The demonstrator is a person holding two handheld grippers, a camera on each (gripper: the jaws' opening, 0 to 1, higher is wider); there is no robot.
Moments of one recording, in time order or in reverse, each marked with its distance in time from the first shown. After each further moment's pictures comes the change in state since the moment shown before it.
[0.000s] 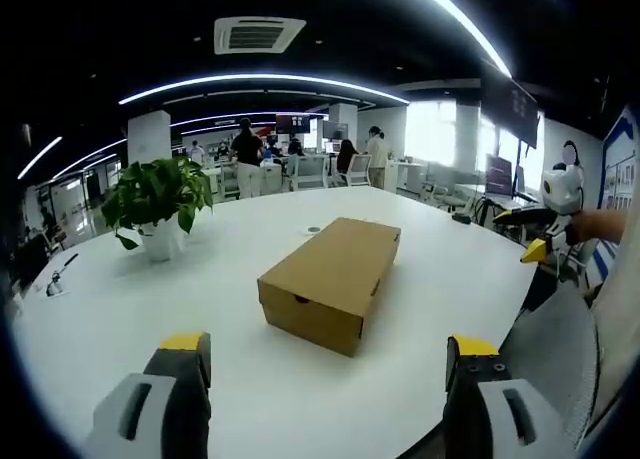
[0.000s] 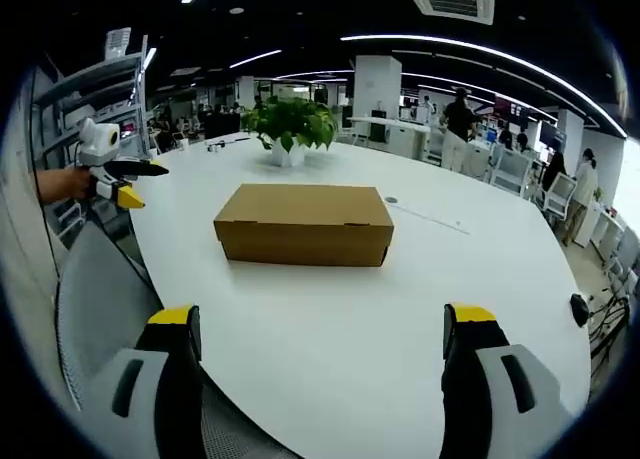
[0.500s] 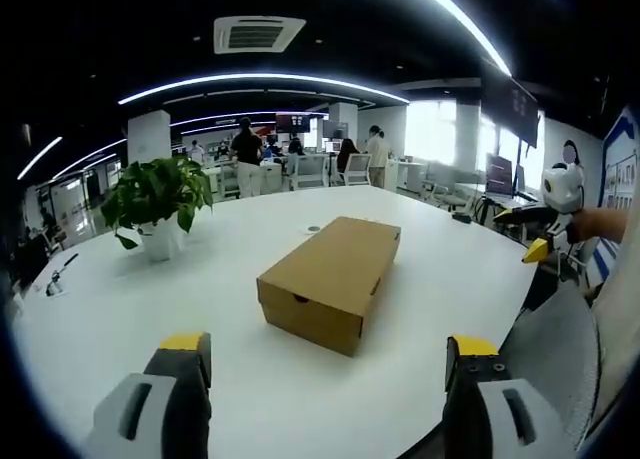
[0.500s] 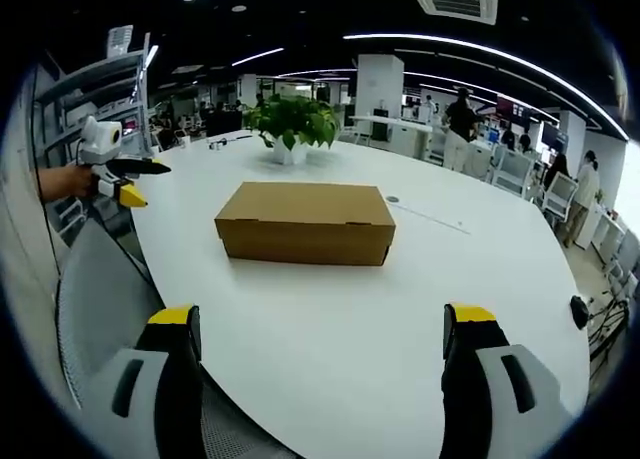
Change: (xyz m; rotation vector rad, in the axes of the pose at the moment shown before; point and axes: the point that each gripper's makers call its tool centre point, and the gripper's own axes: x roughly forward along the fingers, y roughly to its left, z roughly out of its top) left arm 0.002 -0.002 -0.001 -0.001 0.002 0.000; right arm 0.000 0.001 0.000 -0.008 0.008 0.007
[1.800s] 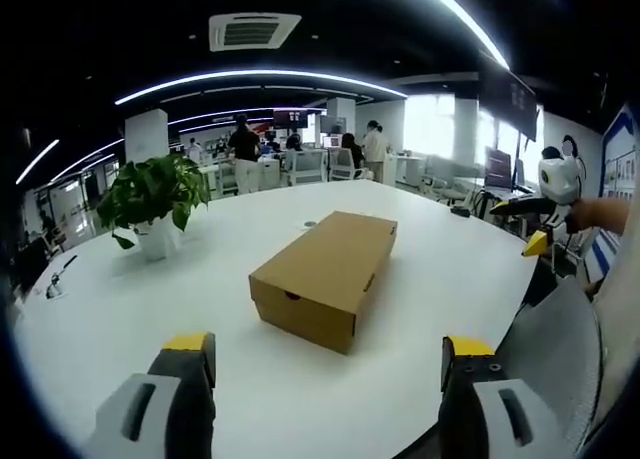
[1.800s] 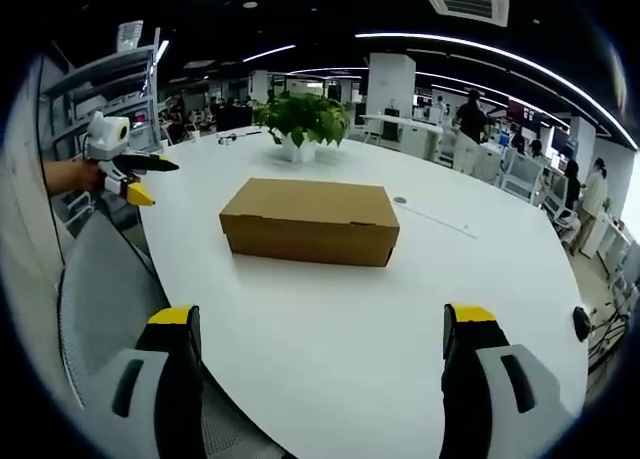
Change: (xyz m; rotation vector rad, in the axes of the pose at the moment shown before) left arm 0.005 -0.008 -0.004 0.015 0.024 0.003; right arm 0.001 -0.004 0.000 -0.037 0.012 0.046
